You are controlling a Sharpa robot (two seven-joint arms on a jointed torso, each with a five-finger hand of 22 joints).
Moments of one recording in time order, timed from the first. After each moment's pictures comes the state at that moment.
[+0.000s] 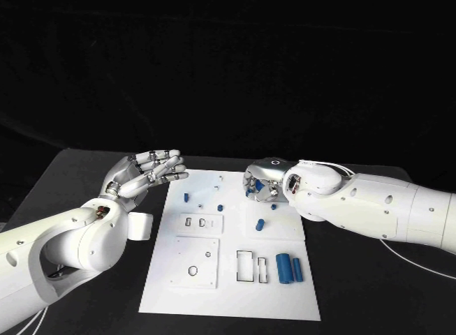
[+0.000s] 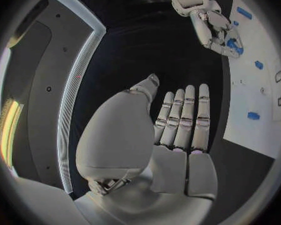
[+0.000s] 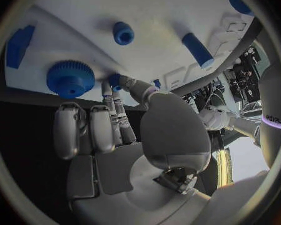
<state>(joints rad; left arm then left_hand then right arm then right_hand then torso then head) 1.11 -0.94 0.06 1.72 -0.01 -0.40 0.49 1.50 -0.16 0.30 0.20 0.05 0.82 0.21 0.30 0.17 0.98 0.18 0.13 0.07 0.93 0.14 0.30 0.20 0.17 0.86 0.26 0.28 0.11 1.28 -0.68 -0.13 1.32 -1.62 -0.23 -0.07 1.20 -0.13 0.62 -0.13 0.18 0.99 0.16 0.28 0.30 1.17 0.09 0.12 0.13 1.47 0.02 1.37 1.16 0.07 1.39 0.12 1.41 1.28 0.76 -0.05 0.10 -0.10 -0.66</state>
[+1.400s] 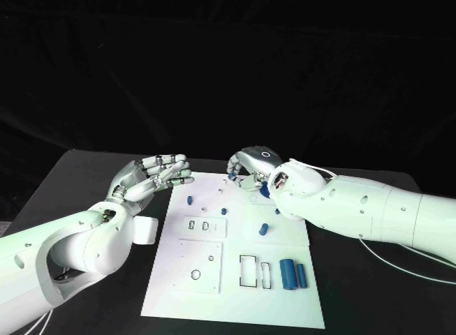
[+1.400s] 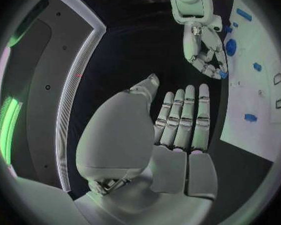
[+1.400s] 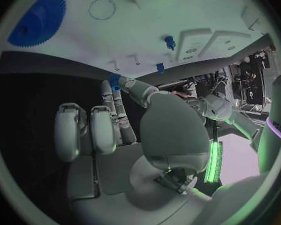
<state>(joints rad) 1.11 -0.93 0.06 1.72 -0.01 -0.39 0.48 1.50 -0.16 0.31 0.20 0.05 0.82 0.21 0.30 0.17 0.98 0.18 0.12 0.07 0.93 0.14 0.30 0.20 0.17 0.86 0.26 0.28 0.11 1.28 -0.55 -0.12 1.22 -1.59 -0.51 -0.06 1.21 -0.11 0.64 -0.13 0.17 1.00 0.15 0.30 0.32 1.19 0.09 0.12 0.13 1.47 0.01 1.37 1.16 0.07 1.41 0.11 1.42 1.31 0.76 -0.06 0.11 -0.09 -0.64</state>
